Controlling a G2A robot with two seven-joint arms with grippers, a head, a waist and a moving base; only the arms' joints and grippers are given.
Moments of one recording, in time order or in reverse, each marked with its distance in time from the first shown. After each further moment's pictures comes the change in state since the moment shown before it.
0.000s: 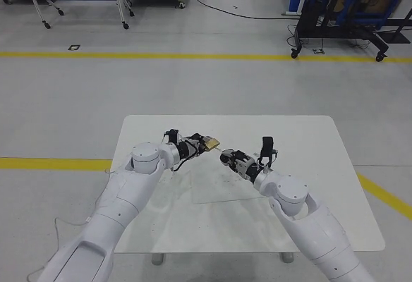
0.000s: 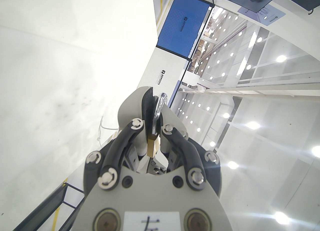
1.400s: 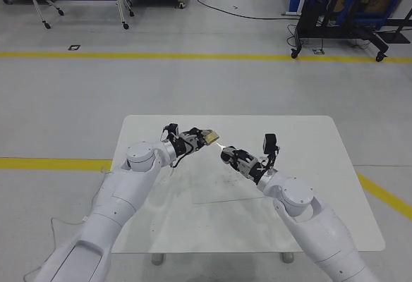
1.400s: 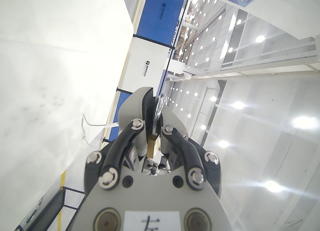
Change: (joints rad) left arm -0.009 0.015 -0.008 0.010 -0.085 -0.096 -0.065; right arm -0.025 0.030 0.010 -0.039 -0.018 -0.110 0.050
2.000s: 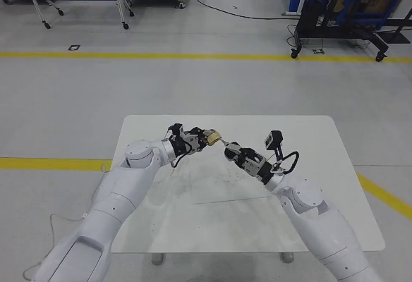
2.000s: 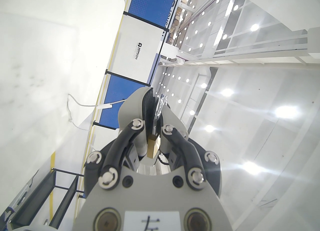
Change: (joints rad) left arm -0.029 -0.001 0.014 0.049 -0.091 -0.020 -0.141; right arm -0.016 0.017 0.057 0.045 0.112 -0.209 0.177
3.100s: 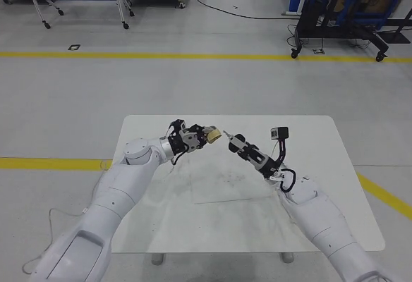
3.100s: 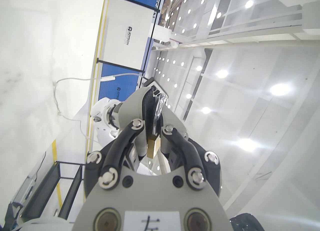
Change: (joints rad) left arm -0.051 -0.009 0.039 0.087 -0.084 -0.111 -0.103; right arm 0.191 -0.033 -0.112 0.408 -0.192 -0.726 0.008
